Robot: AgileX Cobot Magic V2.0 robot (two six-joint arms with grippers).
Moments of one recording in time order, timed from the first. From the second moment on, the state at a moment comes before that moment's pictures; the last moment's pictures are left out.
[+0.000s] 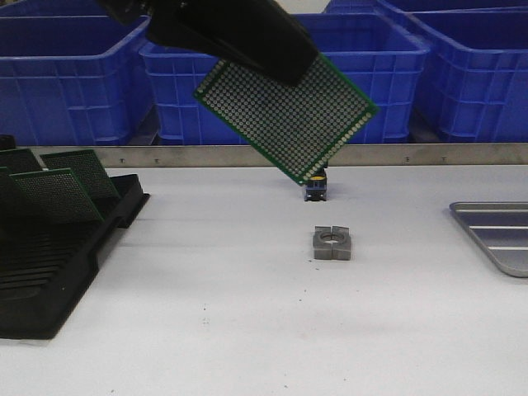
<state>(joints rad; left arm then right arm) -0.55 1.49 -1.12 -1.09 0.96 1.59 -0.08 0.52 -0.46 0.00 0.72 0.07</state>
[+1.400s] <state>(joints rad) -0.55 1.49 -1.12 -1.09 0.96 1.59 0.35 1.31 -0.79 1.17 0.85 -1.58</state>
